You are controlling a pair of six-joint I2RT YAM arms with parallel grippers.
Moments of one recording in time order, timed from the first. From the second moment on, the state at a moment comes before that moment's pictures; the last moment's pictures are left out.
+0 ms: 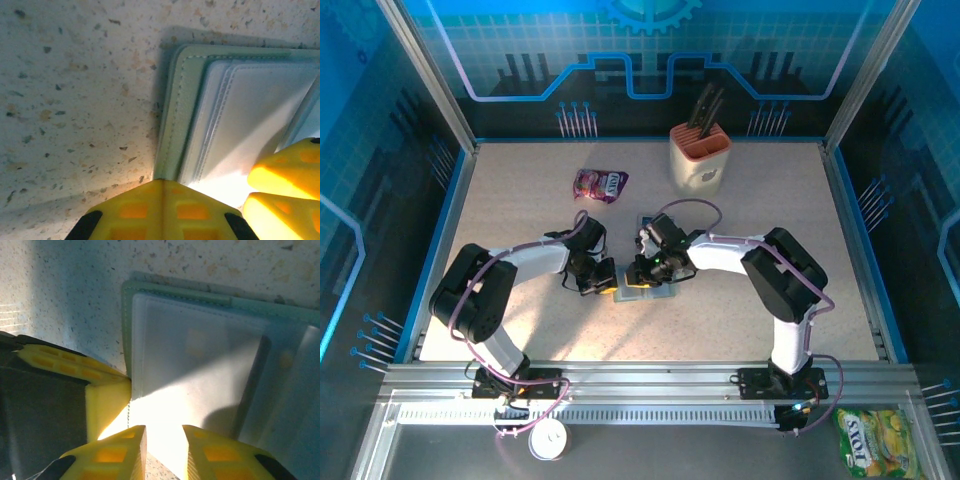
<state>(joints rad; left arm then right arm) -0.43 1.66 0.85 -0.50 0.42 -0.77 0.72 1.90 1.09 -0.27 -0.54 0.69</state>
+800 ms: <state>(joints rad) -0.43 1.66 0.86 -0.51 0.41 -0.77 0.71 1.88 1.07 -0.30 -0.49 0.69</state>
